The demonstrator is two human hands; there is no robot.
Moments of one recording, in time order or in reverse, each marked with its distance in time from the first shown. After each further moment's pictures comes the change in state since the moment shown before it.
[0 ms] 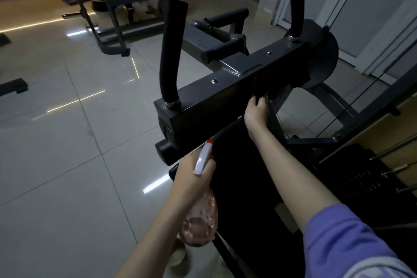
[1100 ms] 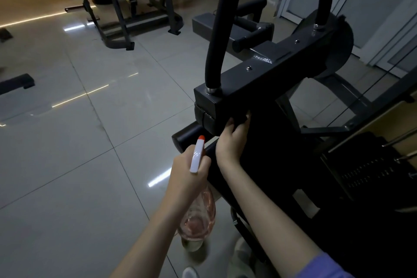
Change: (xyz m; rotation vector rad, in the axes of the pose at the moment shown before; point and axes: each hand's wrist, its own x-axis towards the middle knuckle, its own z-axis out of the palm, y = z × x) left_hand -0.029 -0.039 -0.089 0.180 0.095 0.049; right_hand -0.167 0.021 0.103 0.195 0.160 -0.086
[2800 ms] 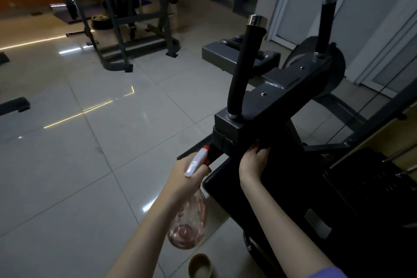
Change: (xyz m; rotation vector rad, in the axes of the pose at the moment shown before) left_hand 0.044 -0.023 -0.065 -0.188 -0.239 -0.045; right_hand 0.016 0.007 0.012 0.081 0.182 0.170
